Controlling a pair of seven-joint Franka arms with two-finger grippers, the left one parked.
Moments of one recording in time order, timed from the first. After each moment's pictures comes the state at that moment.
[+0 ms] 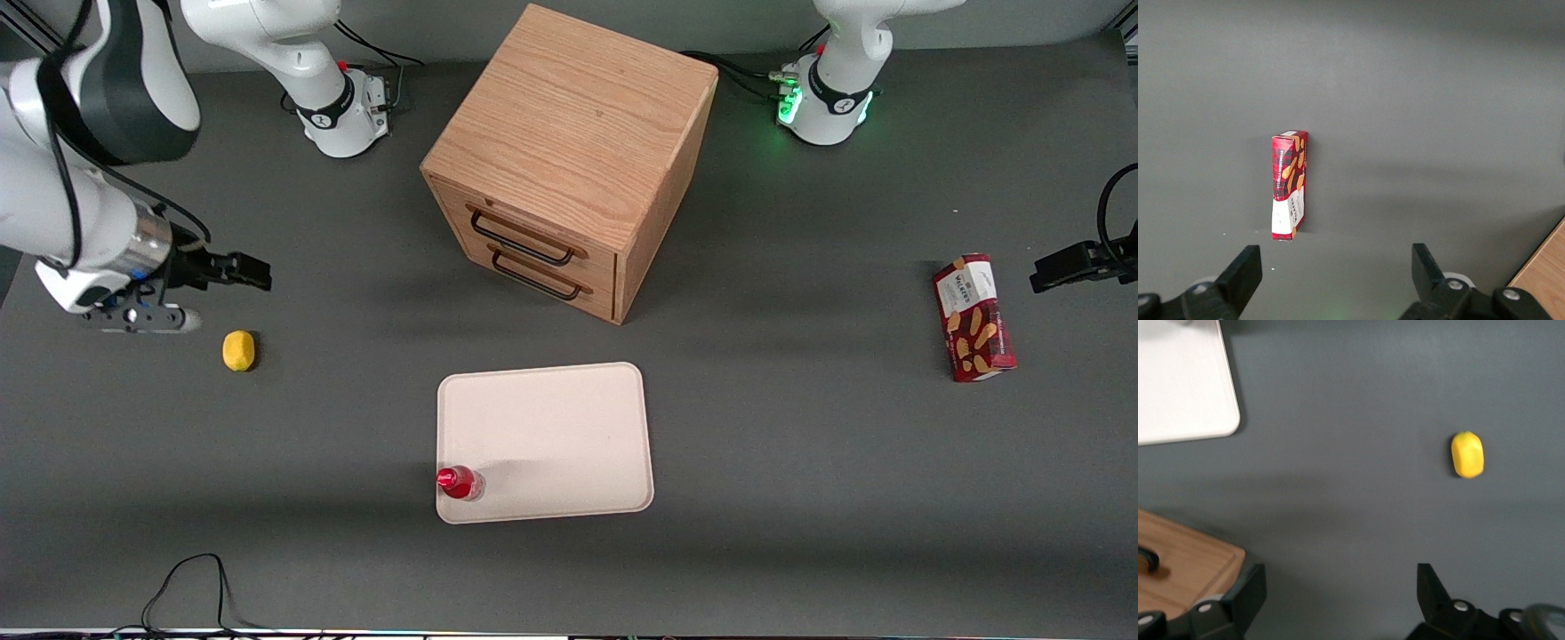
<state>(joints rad) 0.19 -0.01 -0.11 -1.85 0.02 1.68 0.11</state>
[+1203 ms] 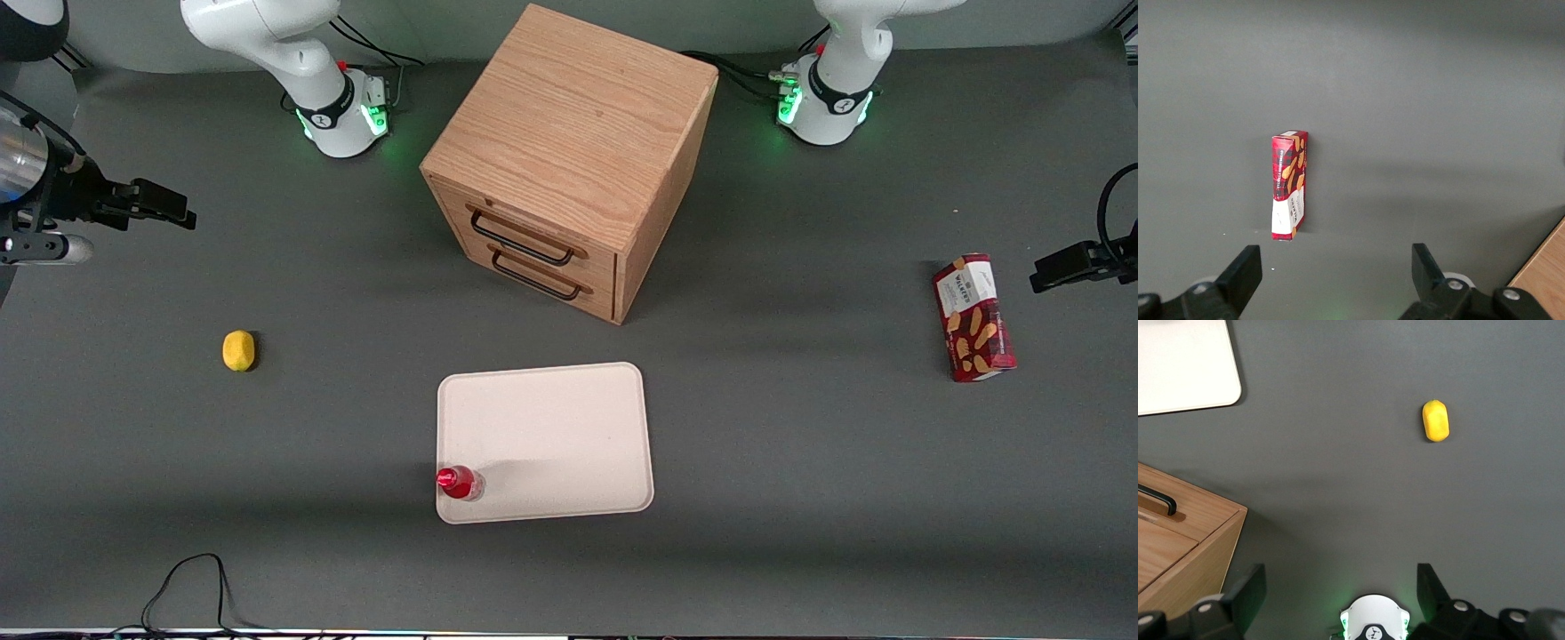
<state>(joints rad) 0.28 -0.09 -0.28 -1.70 0.02 1.43 0.06</state>
